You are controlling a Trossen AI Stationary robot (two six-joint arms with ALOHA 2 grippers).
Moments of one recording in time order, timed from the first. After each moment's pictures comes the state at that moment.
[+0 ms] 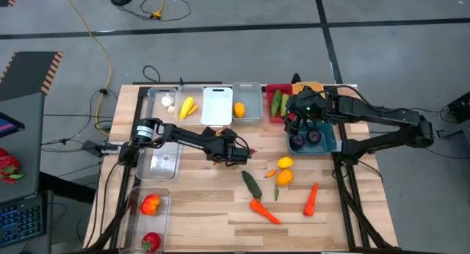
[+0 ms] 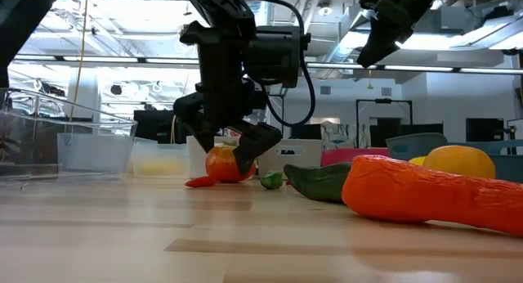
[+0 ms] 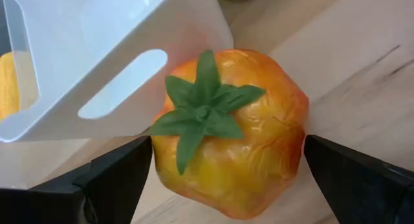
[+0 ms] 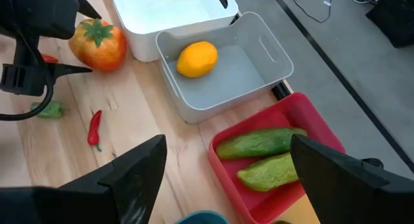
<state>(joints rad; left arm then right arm) -0.04 2.11 1.48 -0.94 -0.69 -0.96 -0.24 1.08 1.05 -0.75 0.34 0.02</state>
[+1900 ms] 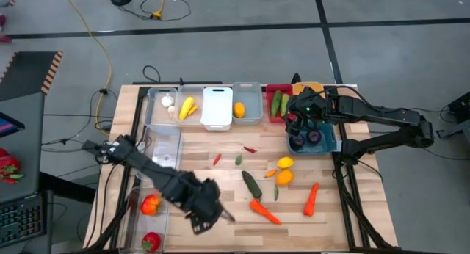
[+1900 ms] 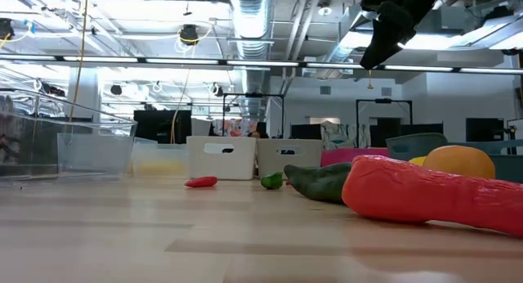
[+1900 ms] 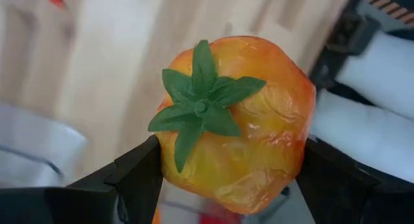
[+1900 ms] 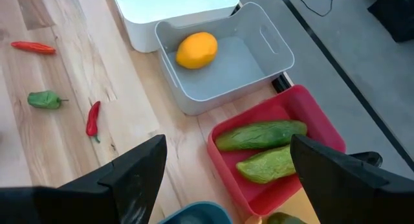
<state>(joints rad) -0.55 1.97 2.13 -1.57 0.04 -0.98 -0.24 1.08 1.05 -0.78 0.34 0.02</state>
